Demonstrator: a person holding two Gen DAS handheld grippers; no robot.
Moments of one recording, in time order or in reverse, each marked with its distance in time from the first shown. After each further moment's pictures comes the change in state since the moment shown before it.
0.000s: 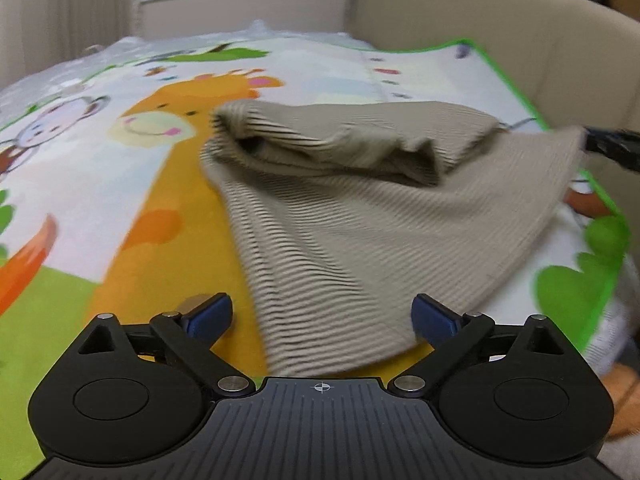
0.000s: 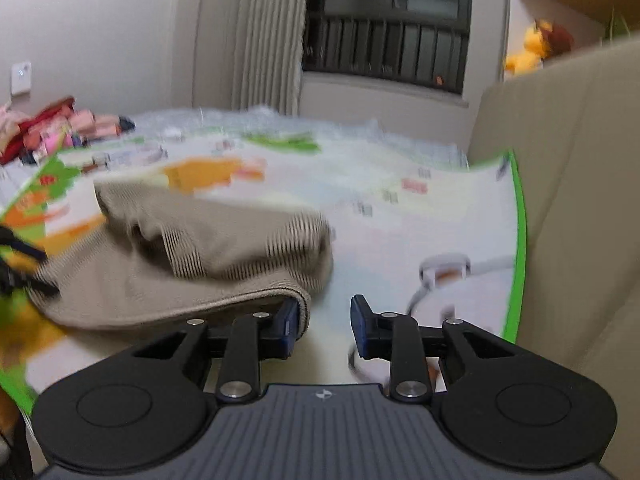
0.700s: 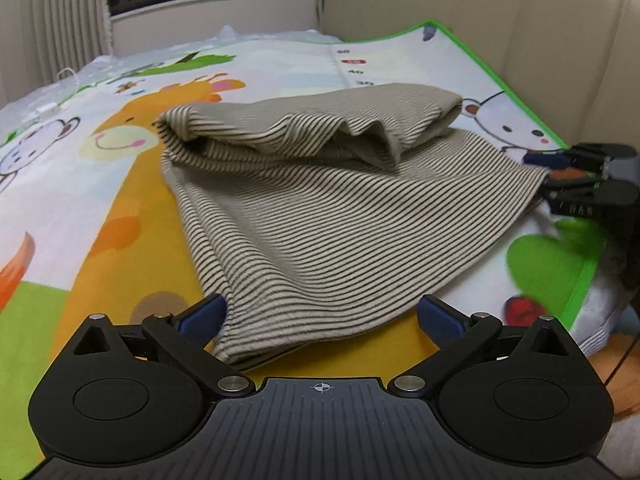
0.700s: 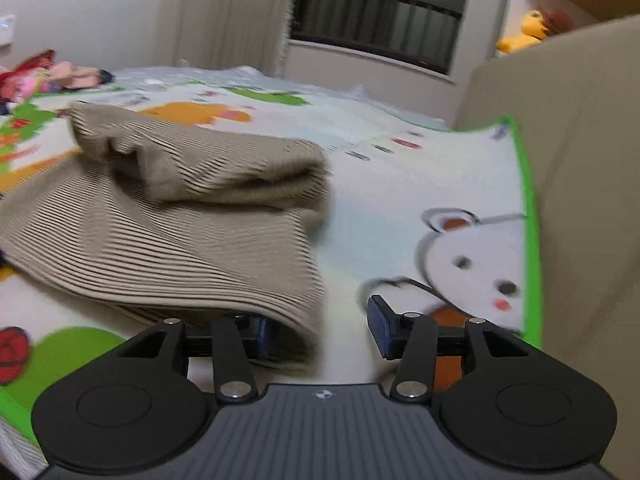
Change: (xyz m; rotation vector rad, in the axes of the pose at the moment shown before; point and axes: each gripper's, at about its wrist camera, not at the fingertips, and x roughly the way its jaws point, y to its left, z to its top) left arm 0.000 -0.032 -0.011 0.118 -0.001 -0.049; right arm 0.034 0.022 -0.034 -0.063 0.059 -0.123
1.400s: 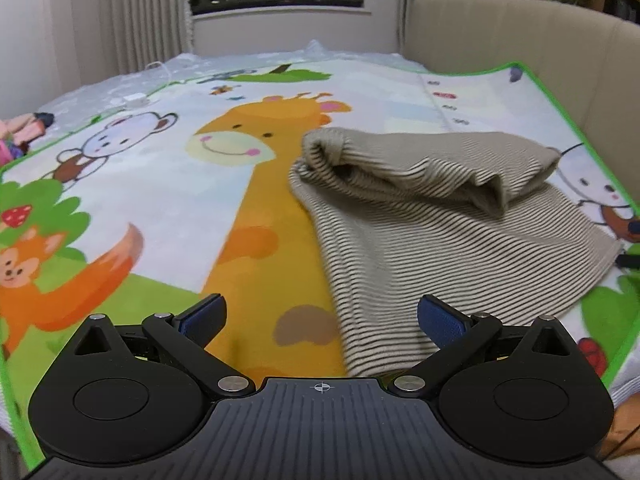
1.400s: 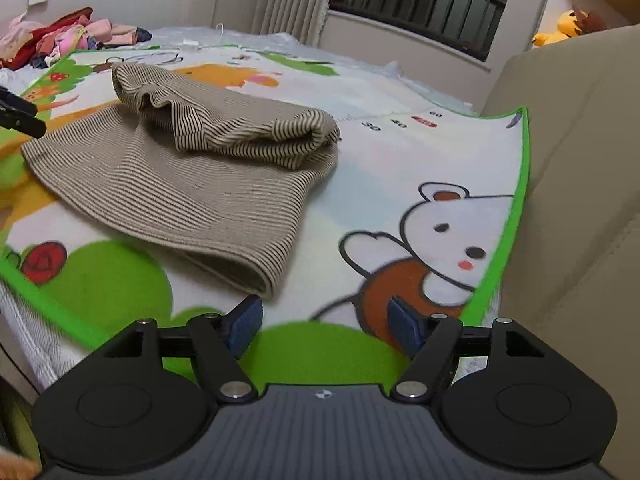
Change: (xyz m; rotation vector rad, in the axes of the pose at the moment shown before) left arm -0.035 0.054 0.012 -0.140 -0.058 0.136; right arm -0.040 -0.029 -0.007 -0.116 0.100 0.101
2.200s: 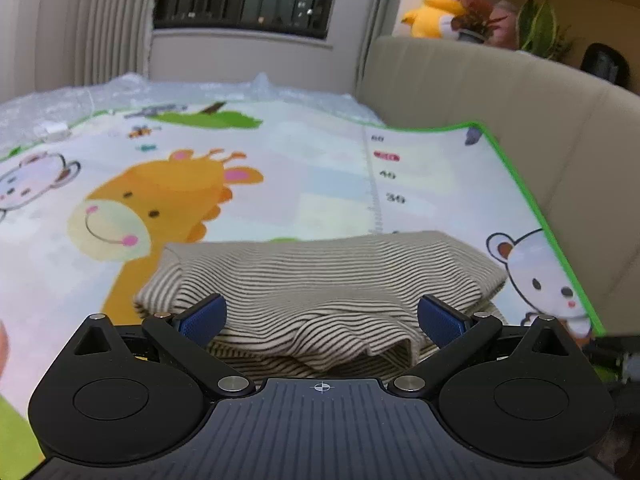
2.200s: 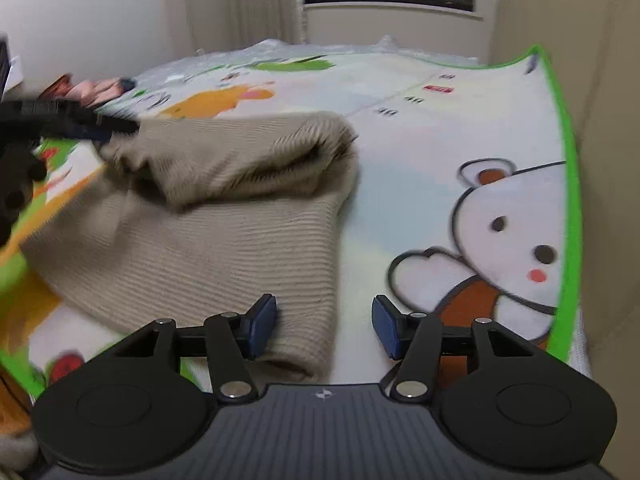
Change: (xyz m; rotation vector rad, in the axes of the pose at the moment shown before) left arm 0.073 -0.063 0.090 -0.077 -0.076 -0.146; right arm 0.046 -0.015 0.037 0.260 -0.003 0.128
